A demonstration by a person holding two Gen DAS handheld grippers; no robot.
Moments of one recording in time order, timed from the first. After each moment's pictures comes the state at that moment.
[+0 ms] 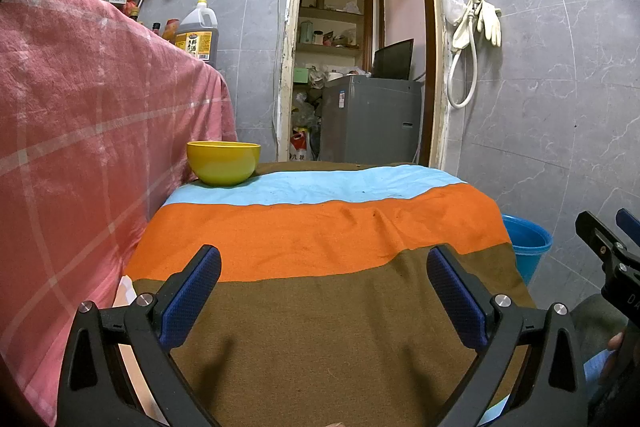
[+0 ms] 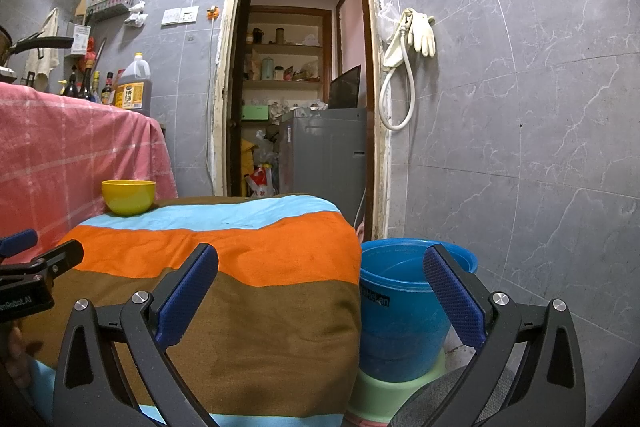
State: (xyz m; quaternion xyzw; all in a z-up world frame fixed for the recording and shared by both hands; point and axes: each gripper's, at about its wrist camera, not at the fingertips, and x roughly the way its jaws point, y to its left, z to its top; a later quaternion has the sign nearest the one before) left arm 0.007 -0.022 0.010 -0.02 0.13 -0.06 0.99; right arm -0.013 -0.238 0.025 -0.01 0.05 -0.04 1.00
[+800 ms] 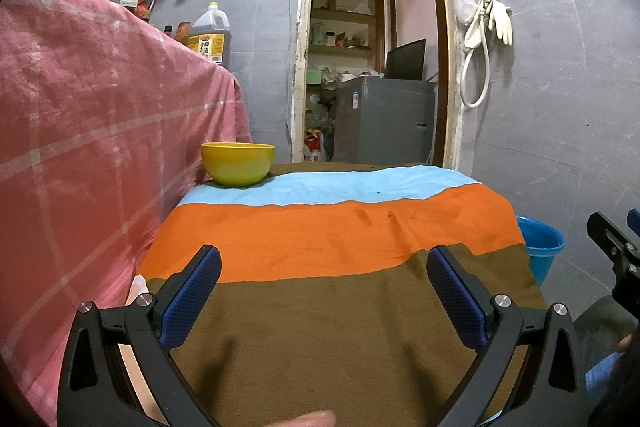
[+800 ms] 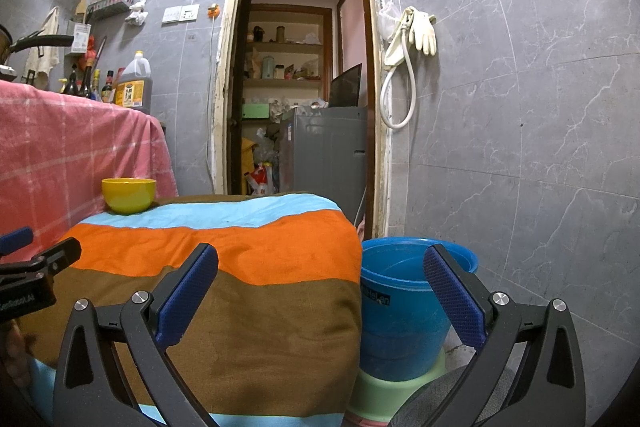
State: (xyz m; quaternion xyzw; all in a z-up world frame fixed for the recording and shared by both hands) left arm 0.004 -0.023 0.003 -0.01 0.13 -0.03 0.99; right arm -0.013 -0.237 0.026 -0.01 0.06 -0.04 1.00
